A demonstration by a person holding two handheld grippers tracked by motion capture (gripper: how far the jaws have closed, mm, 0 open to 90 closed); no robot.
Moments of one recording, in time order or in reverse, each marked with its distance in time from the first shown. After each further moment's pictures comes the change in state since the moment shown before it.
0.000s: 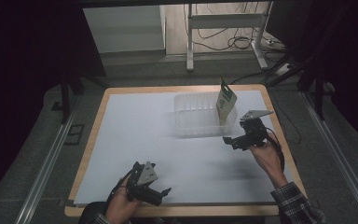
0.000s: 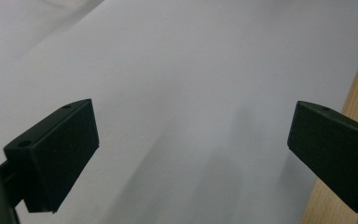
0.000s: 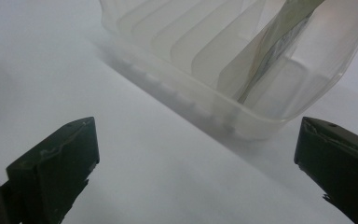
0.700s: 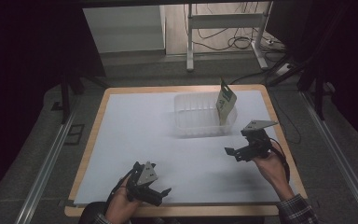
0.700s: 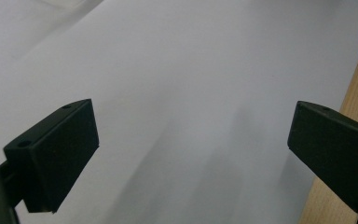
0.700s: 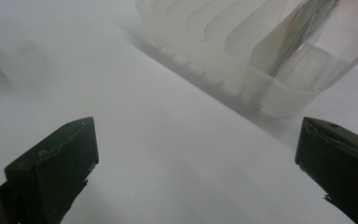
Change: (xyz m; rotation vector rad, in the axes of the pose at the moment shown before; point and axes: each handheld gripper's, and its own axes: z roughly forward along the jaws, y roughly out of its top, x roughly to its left) left arm 0.000 0.000 0.000 -0.005 -0.007 -0.002; right arm 0.021 -0.021 -0.019 -0.002 0.040 -0.023
